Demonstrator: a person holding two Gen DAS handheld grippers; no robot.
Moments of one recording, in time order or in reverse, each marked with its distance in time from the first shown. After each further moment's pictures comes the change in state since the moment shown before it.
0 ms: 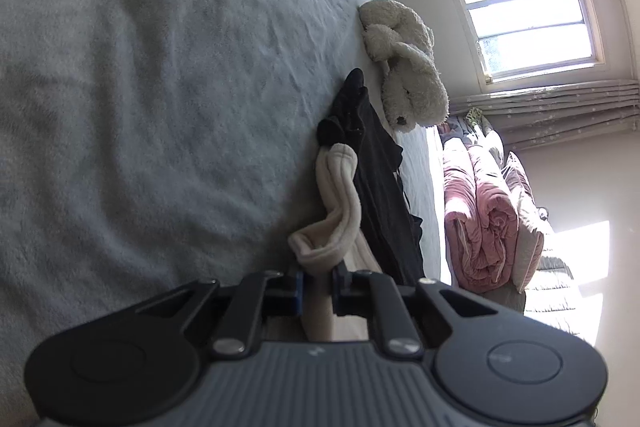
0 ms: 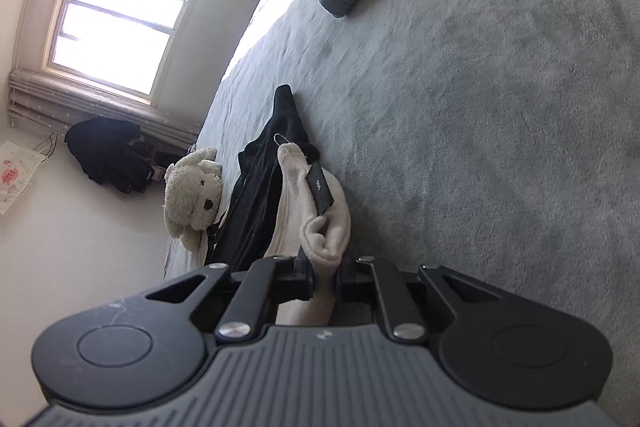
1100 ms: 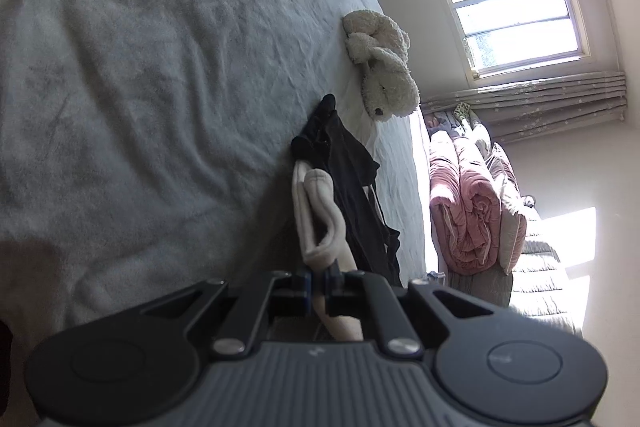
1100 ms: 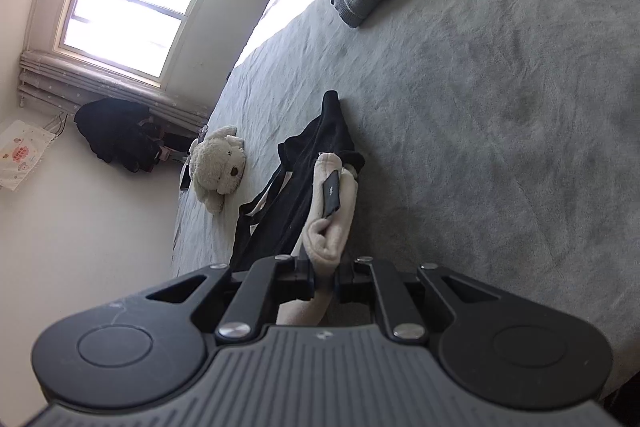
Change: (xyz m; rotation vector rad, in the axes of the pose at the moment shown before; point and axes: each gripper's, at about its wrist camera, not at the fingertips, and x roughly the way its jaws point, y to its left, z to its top) left arm -0.106 0.003 -0.038 0.033 0.022 -0.003; right arm -0.108 0.022 -0.028 -0.026 0.057 -0.017
